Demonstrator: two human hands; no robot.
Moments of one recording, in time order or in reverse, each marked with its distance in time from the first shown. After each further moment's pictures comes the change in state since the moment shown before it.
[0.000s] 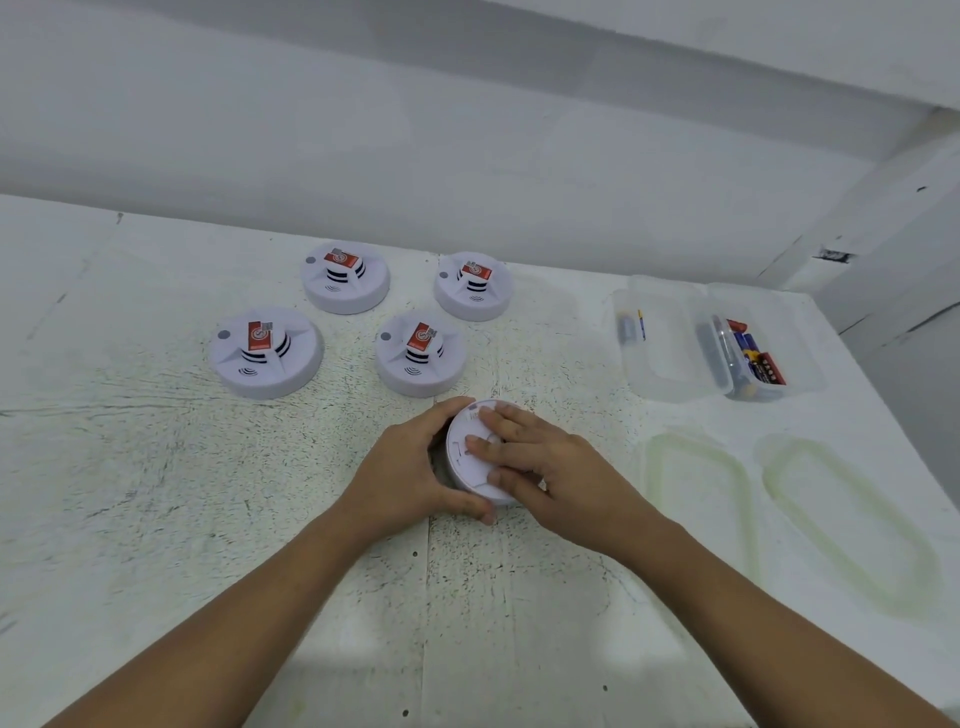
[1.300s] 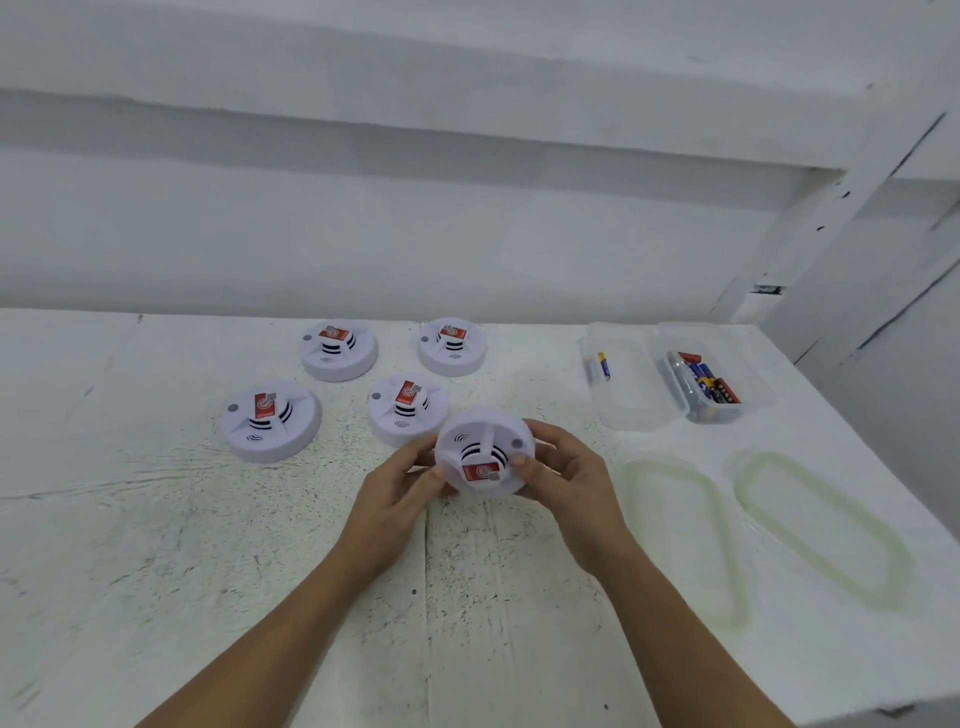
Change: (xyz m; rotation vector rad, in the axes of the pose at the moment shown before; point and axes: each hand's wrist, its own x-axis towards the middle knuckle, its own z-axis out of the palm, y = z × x) left_hand -0.010 0.007 0.000 -0.257 0.151 0.052; right_hand -0.014 -0.012 -0.001 1.123 0.557 0.314
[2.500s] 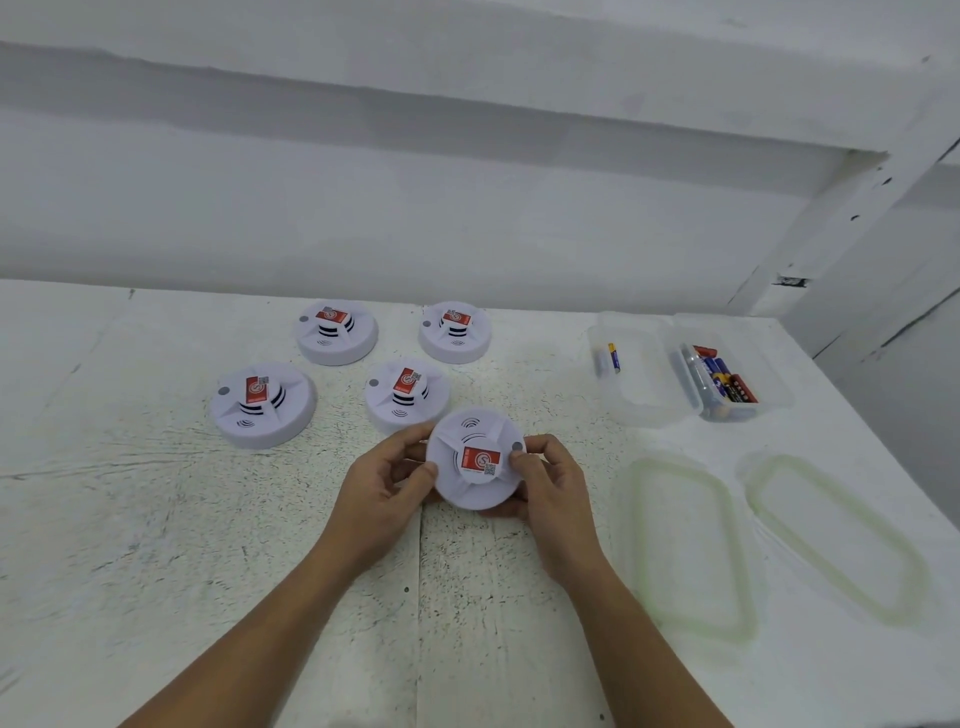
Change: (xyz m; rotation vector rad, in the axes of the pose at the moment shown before) left_hand 0.009 -0.021 -0.001 -0.134 0.069 -0.026; right_hand 0.013 0.035 0.014 -0.052 0.175 0.133
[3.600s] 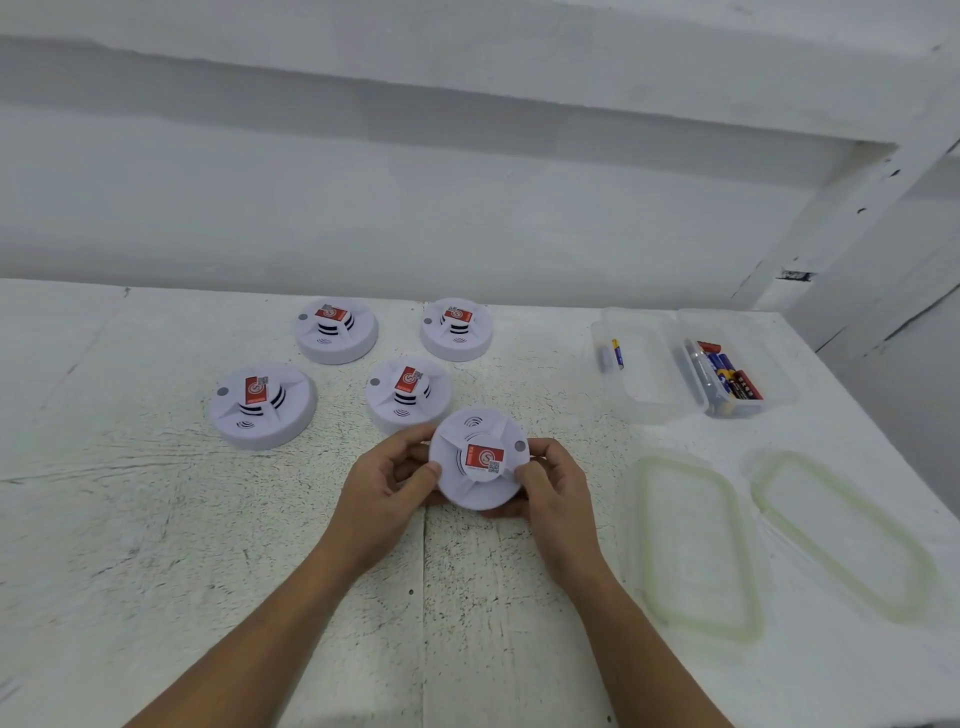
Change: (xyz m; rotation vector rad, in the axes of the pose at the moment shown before) left_hand 0.001 0.002 -0.002 -0.091 -0.025 -0.051; right_hand -0.002 0.005 0.002 -0.050 0.014 -0.044
